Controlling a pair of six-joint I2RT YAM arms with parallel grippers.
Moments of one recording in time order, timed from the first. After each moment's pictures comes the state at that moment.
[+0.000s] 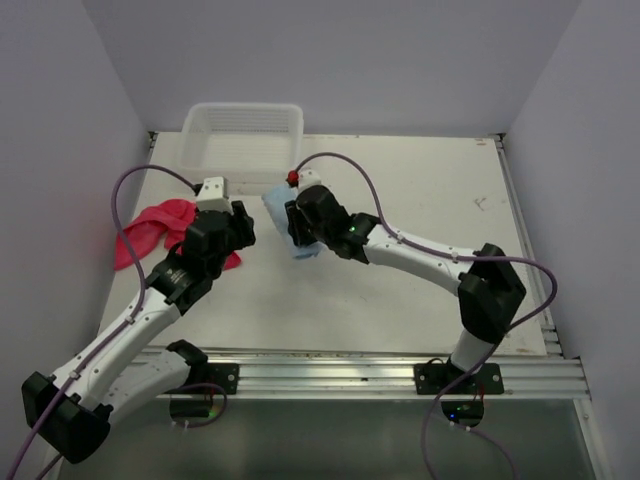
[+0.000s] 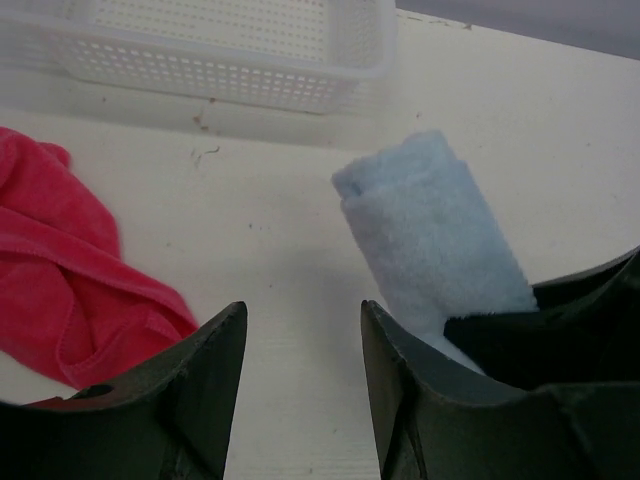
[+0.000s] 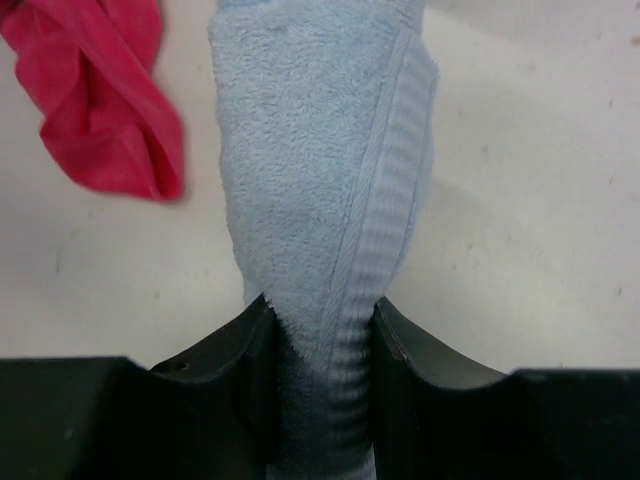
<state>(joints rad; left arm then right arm) -0.55 0.88 0.78 -0.28 -0.42 -0.43 0.96 1.68 1.26 -0.22 0.26 0.37</state>
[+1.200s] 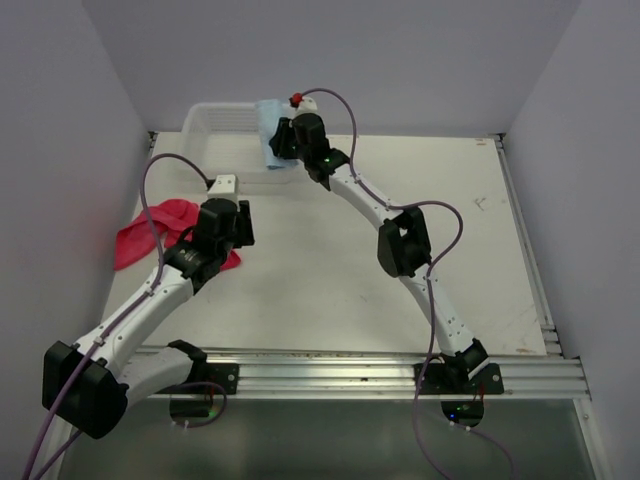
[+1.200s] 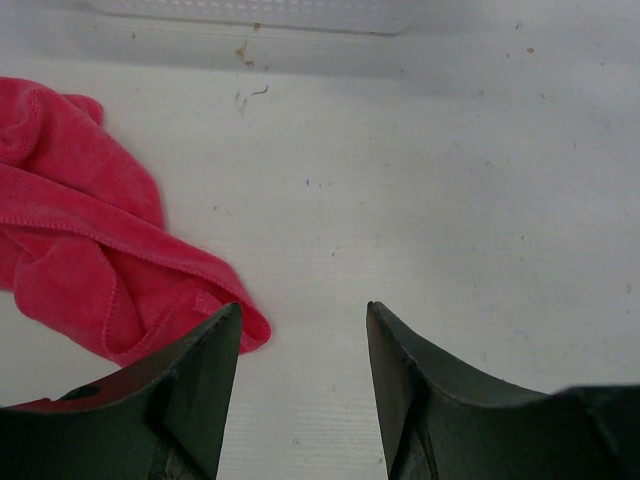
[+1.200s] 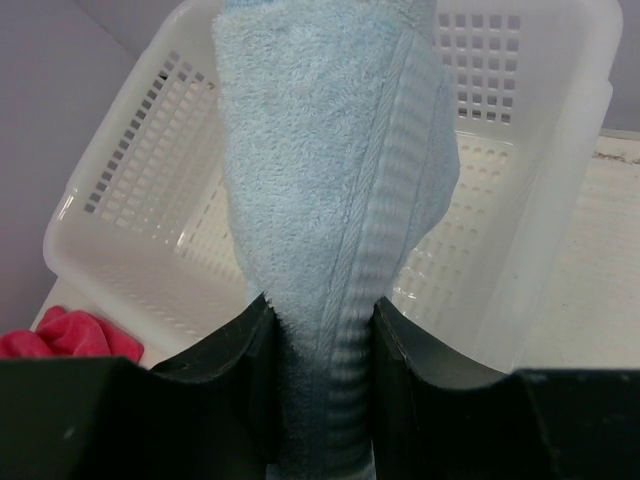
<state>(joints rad) -0.45 1.06 0.81 -0.33 -0.36 -0.32 0.63 2.63 2.52 -0.15 0.07 0.44</state>
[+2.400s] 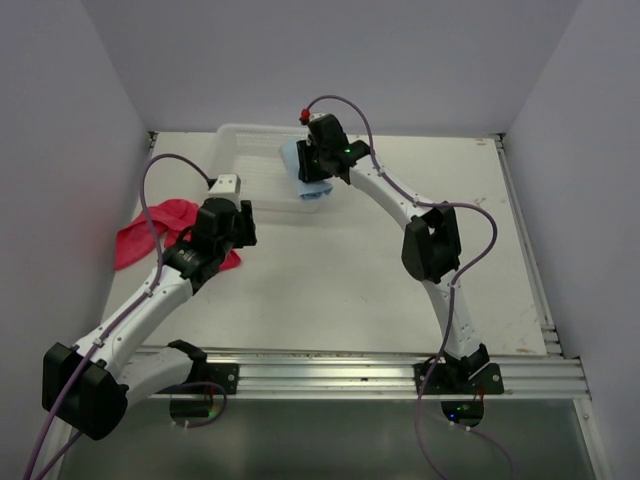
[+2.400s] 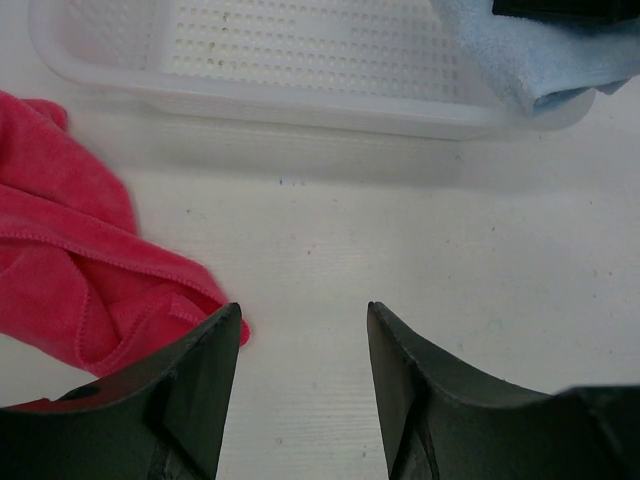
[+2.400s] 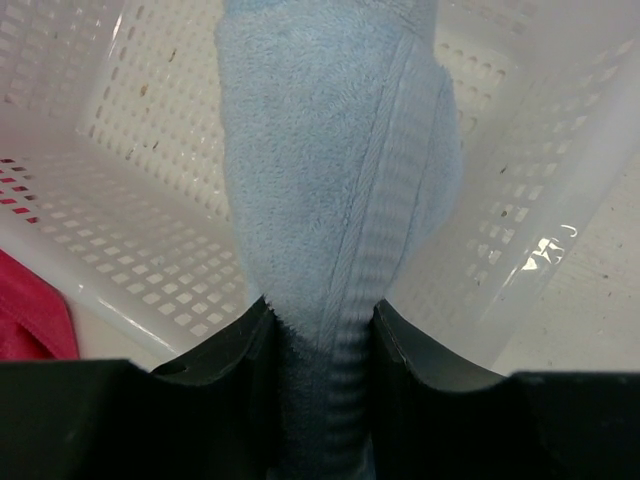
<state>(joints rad) -0.44 1.06 0.81 -0.32 -0.29 -0.33 0.60 2.32 2.21 -0.61 0.00 0.28</state>
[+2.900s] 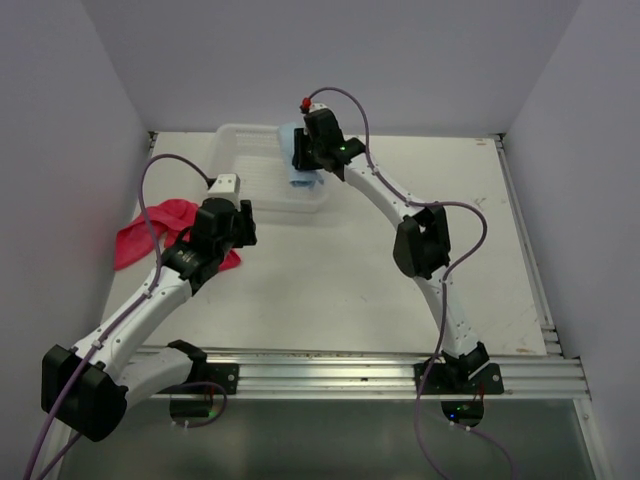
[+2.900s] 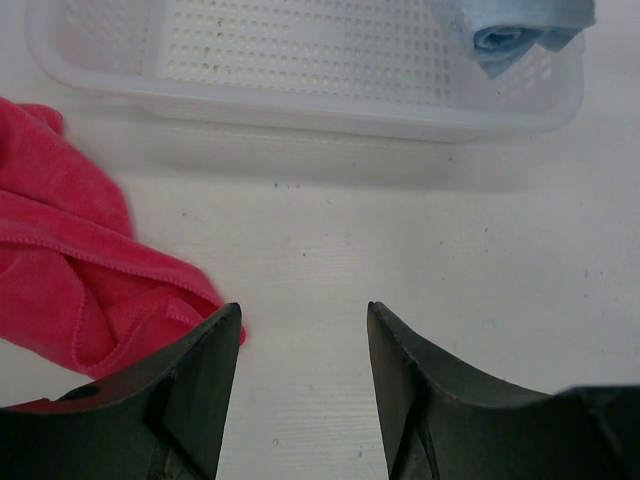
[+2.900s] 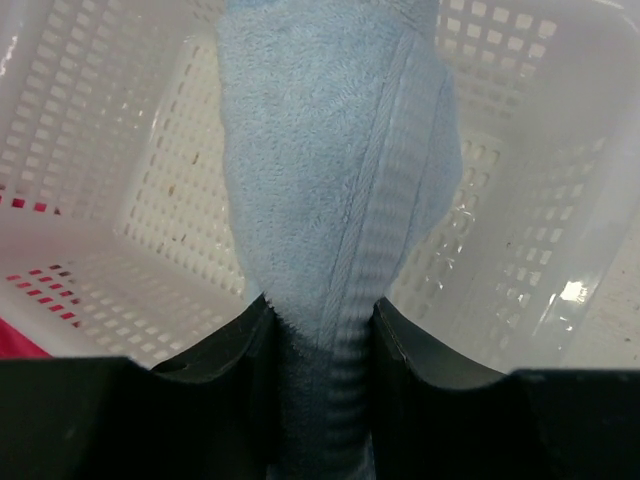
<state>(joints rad) -0.44 1.05 0.81 -0.32 -0.28 -0.32 0.60 2.41 2.37 -0.55 0.06 0.37</state>
